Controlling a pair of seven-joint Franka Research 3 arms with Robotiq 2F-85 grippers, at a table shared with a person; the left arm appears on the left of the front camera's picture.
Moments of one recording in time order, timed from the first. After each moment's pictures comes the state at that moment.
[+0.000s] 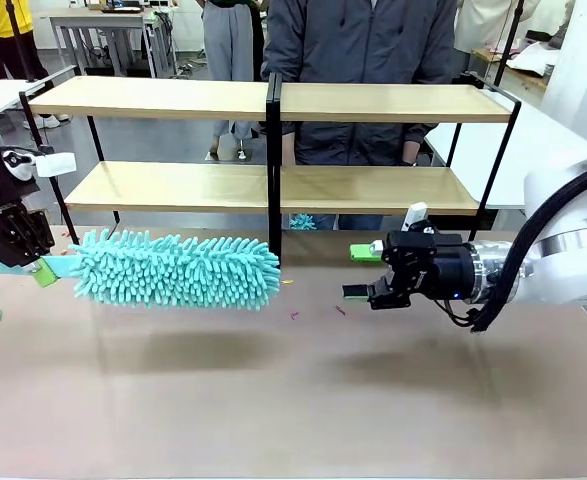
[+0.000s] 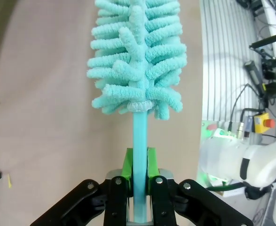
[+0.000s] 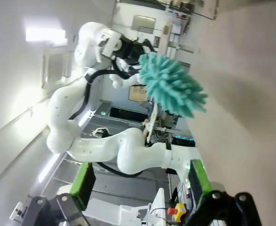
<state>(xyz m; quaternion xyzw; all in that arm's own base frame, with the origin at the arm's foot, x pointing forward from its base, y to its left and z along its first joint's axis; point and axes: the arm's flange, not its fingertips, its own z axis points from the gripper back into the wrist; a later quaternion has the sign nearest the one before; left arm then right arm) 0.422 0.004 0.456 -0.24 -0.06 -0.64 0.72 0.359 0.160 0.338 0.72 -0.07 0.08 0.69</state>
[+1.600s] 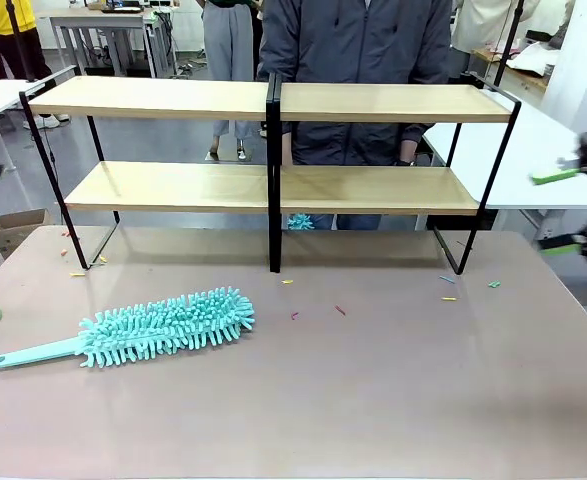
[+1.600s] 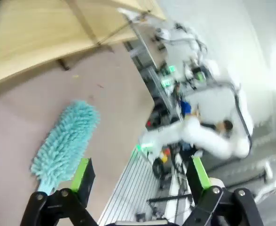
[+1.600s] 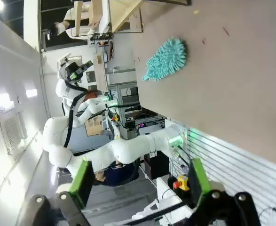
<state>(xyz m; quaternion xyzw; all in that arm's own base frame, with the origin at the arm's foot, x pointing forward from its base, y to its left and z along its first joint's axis) 0.434 0.147 0.505 -0.57 -0.18 -0.17 0.78 0.278 -0.021 0.518 0.55 -0.04 -0.10 0.83</state>
